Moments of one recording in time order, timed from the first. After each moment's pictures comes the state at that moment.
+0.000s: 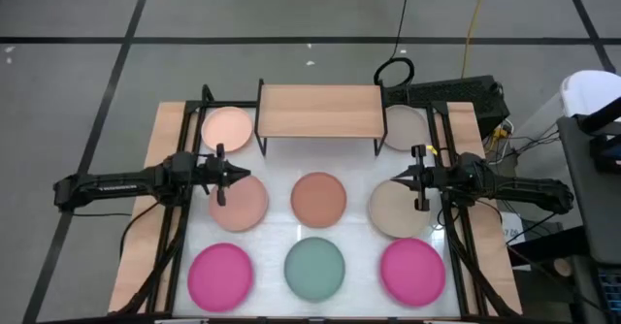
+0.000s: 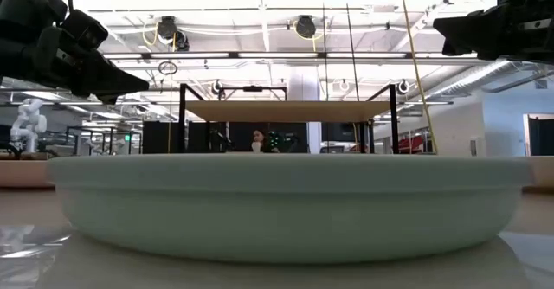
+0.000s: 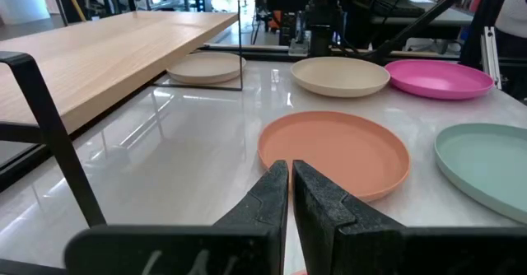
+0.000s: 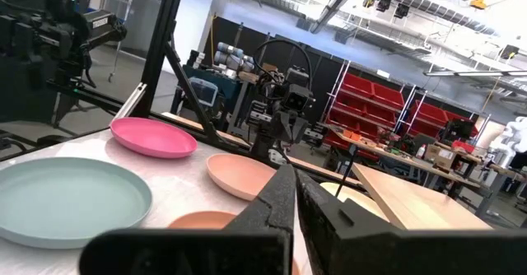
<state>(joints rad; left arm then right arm) 0.20 0.29 0.01 0.12 0.10 0.02 -0.15 0.12 0.01 0.26 -0.26 -0.30</state>
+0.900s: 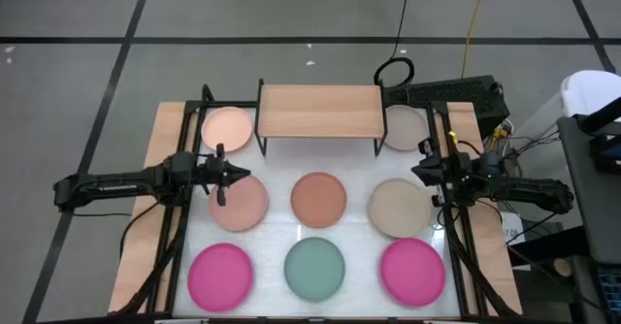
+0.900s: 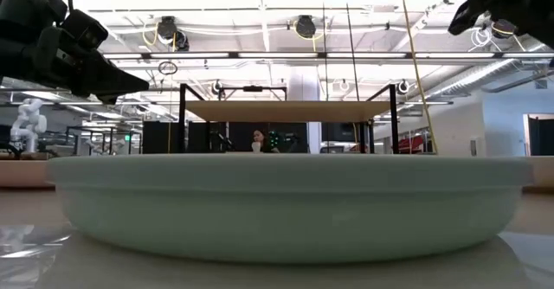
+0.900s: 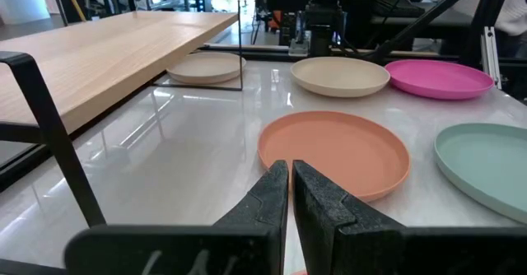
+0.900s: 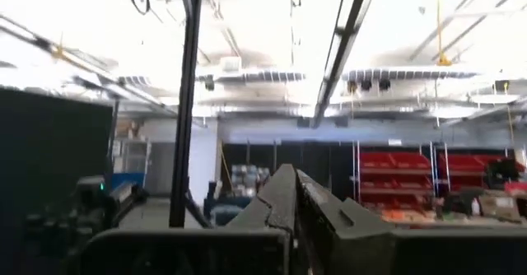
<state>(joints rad) 0.20 0.29 0.01 0.12 0.10 0.02 -0.15 0.12 0.01 0.67 -0.26 0.13</state>
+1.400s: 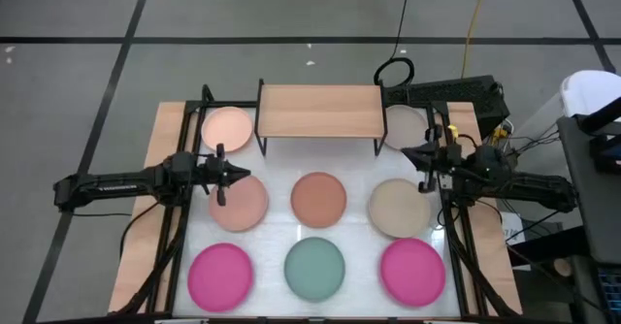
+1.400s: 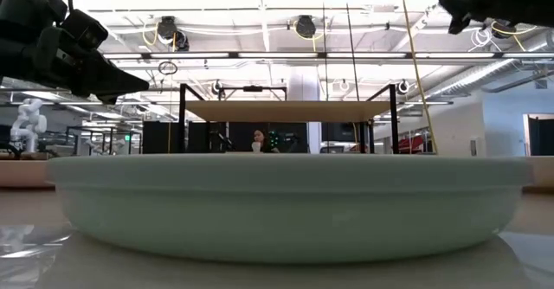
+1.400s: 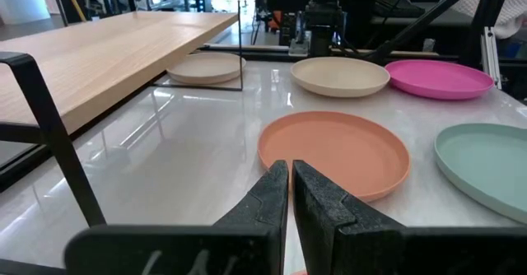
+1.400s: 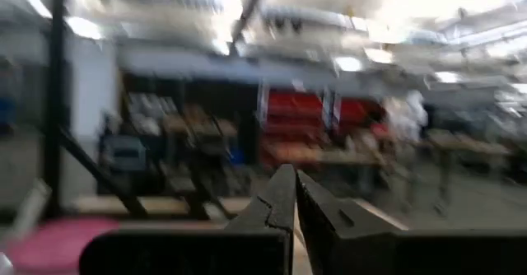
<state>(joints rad) 0.20 0.29 0.01 0.12 0.10 0.02 -0.15 0.21 0.21 0.26 0.05 -0.10</state>
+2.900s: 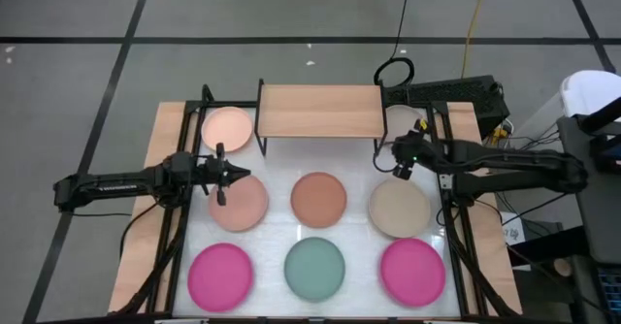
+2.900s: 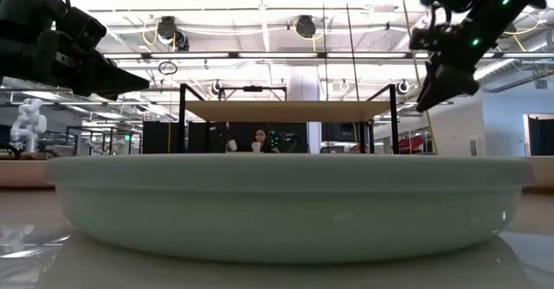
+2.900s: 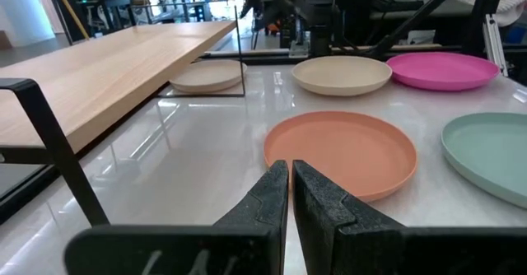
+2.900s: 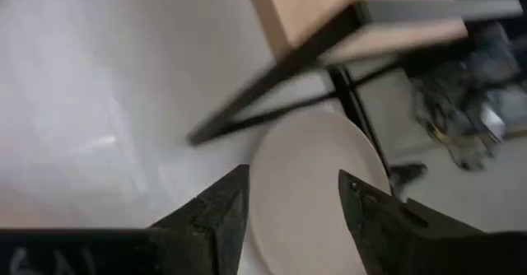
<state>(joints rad) 0.20 0.29 0.01 0.13 0.10 0.09 -0.23 0.88 0.58 -0.65 0.58 -0.14</state>
